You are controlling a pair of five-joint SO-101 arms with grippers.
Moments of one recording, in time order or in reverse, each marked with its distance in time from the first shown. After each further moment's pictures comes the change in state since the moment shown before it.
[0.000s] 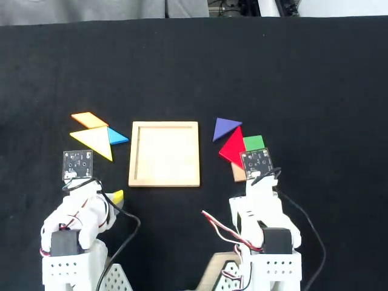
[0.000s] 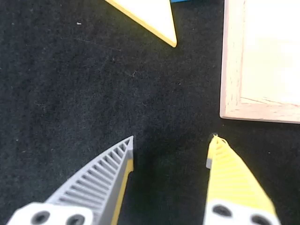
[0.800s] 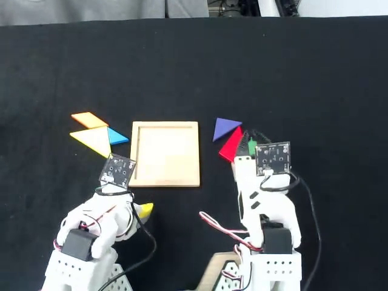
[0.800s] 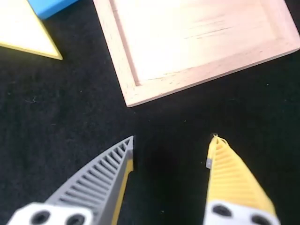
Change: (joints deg) left arm 22.2 0.0 0.0 -0.1 0.1; right arm -0.1 0.0 0.0 -42.5 -0.2
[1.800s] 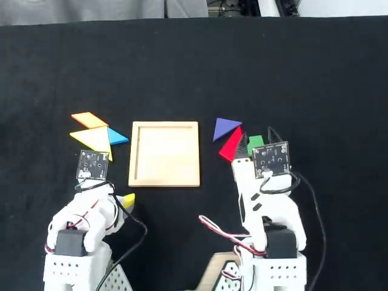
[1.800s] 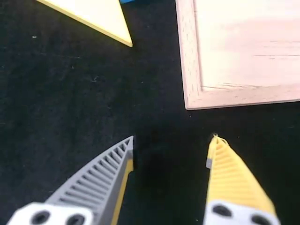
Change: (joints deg) left arm -14.0 0.0 0.0 0.0 0.0; right arm -1.2 2.5 -8.0 8.9 2.6
